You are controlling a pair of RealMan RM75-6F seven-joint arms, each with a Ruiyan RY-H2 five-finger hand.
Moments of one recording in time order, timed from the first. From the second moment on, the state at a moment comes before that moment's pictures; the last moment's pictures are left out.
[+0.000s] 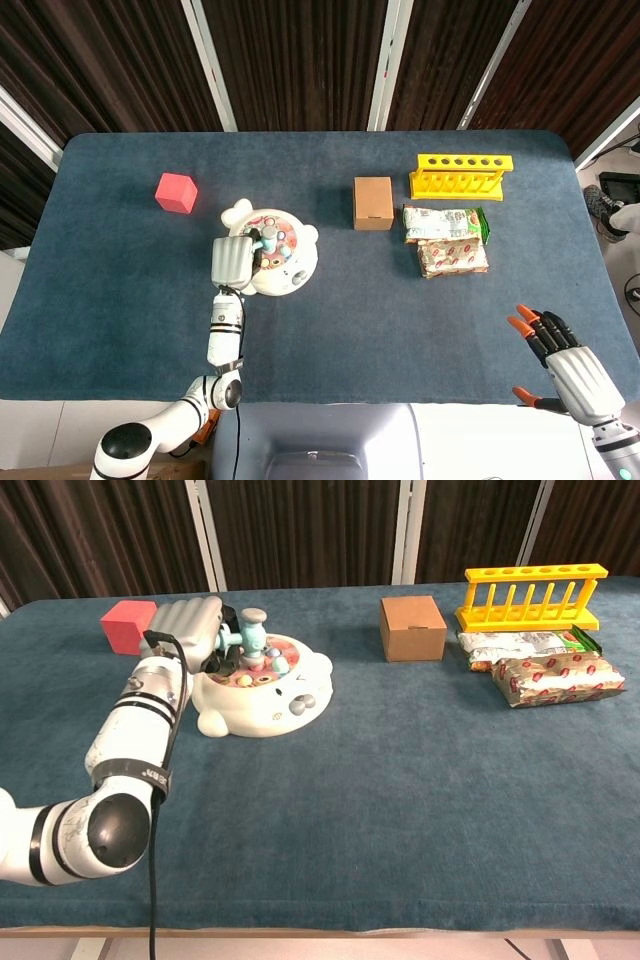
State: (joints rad) left arm -0.95 -2.24 -0.46 -0.49 1.11 1.14 0.29; right arm 0.10 -0.99 -0.10 -1.60 -1.74 1.45 0.15
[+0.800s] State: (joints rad) left arm -0.73 -2.05 -0.31 -0.87 1.22 1.34 0.28; right arm 0.10 -1.01 -0.11 -1.61 -1.74 1.44 0.11
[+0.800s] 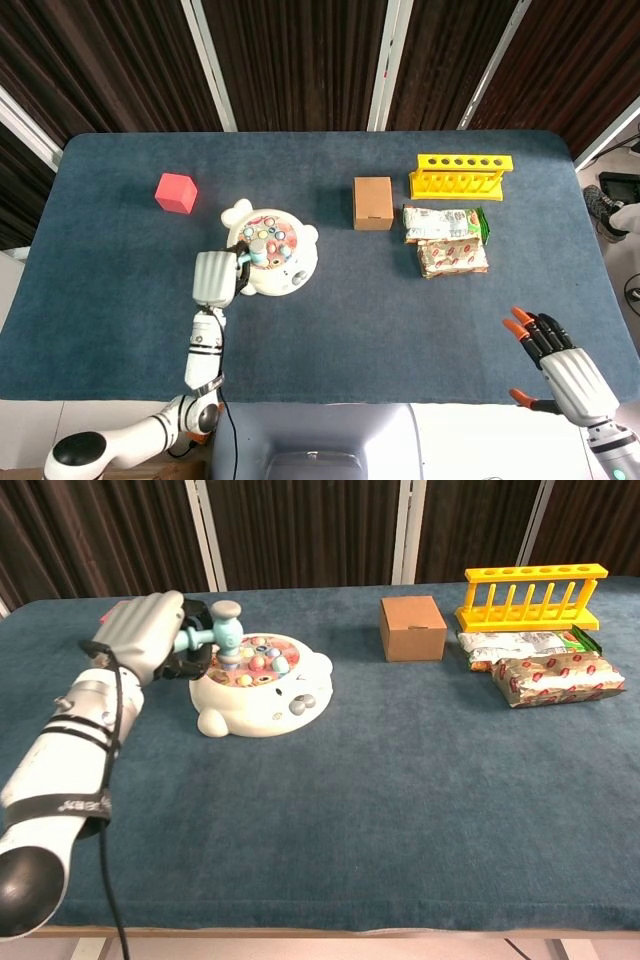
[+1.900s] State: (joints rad) left arm -0.55 -2.14 -0.17 -0.58 1.31 1.30 0.17; right arm 0.10 -1.02 -0.12 -1.62 -1.76 1.44 0.09
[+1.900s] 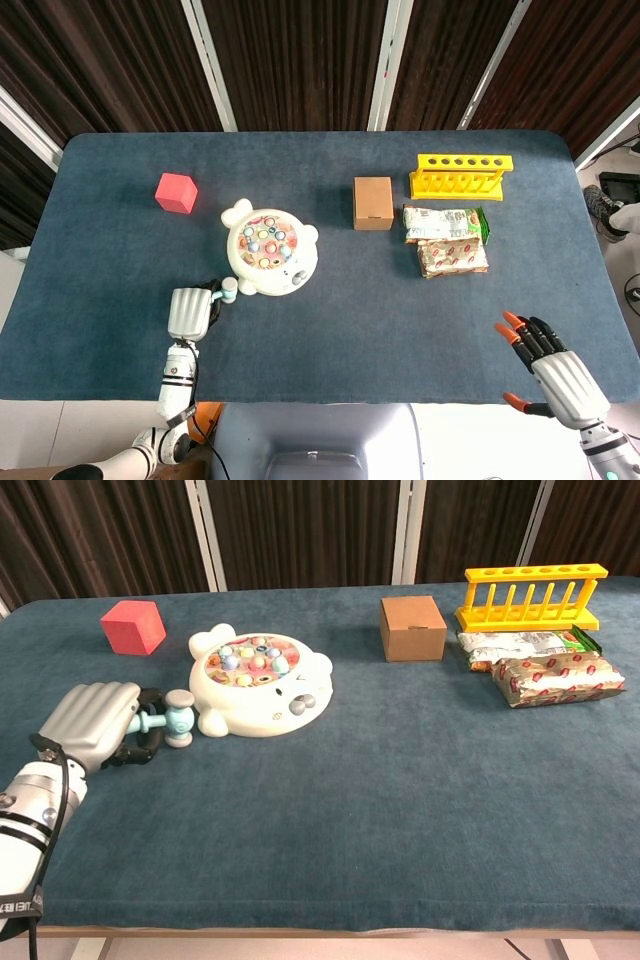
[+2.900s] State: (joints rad) left arm -0.52 -1.95 -0.21 -0.97 1.23 1.10 0.22; right arm 0.10 -1.02 -0.12 -1.62 -1.76 1.44 0.08
